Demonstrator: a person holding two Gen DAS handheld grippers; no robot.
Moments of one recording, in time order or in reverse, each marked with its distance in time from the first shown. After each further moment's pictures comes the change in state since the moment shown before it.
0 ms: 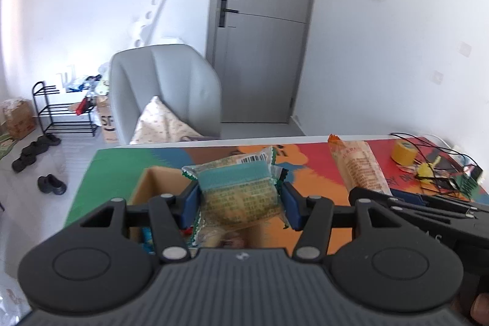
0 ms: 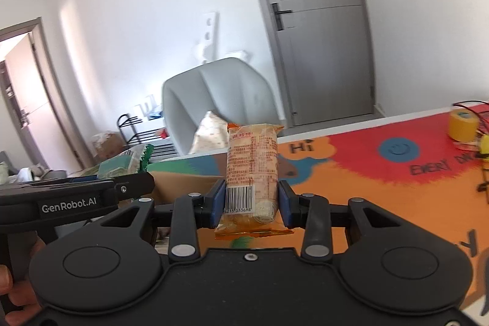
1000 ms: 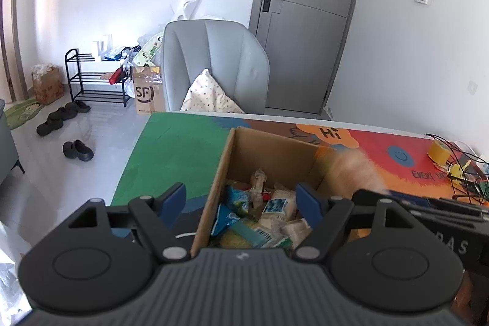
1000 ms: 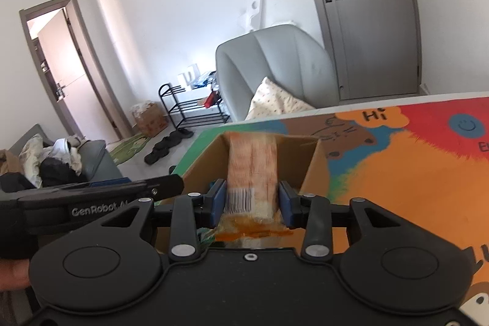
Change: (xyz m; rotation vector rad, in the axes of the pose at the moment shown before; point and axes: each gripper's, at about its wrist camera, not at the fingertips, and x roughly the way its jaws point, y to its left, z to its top) left arm -0.013 0.085 -0.031 -0.110 0.063 0.087; right arm 0.023 0.070 -0.021 -0.037 0.121 0.153
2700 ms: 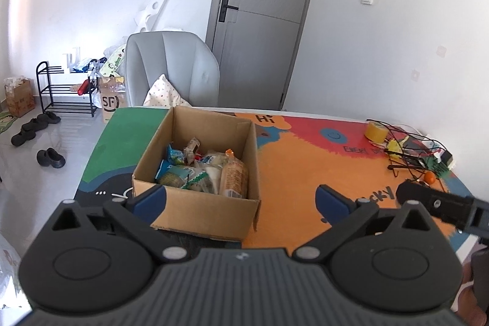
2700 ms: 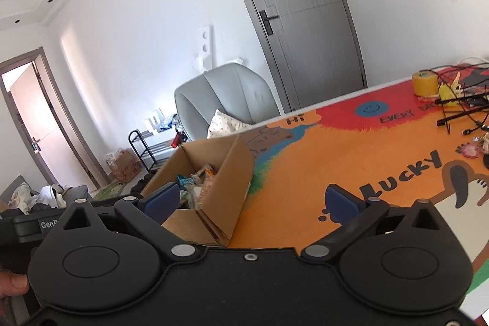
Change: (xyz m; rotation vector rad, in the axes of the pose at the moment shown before) left arm -0.110 -0.053 -0.064 0.063 -0.052 -0.150; right arm -0.161 -0.038 -0.074 0.159 -0.185 -0.137
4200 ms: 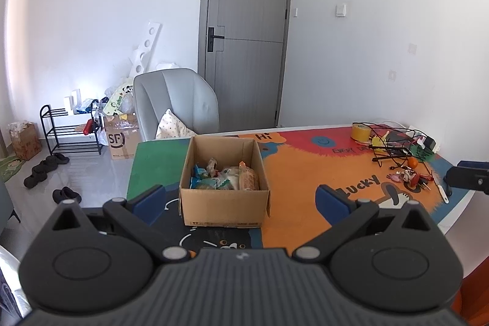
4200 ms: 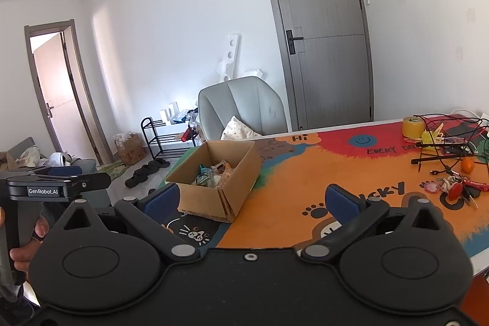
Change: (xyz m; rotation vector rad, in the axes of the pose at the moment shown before) left arm -0.119 0.020 -0.012 0.136 -0.089 -0.005; right arm -0.117 0.024 0.003 -0.187 -0.022 0.013
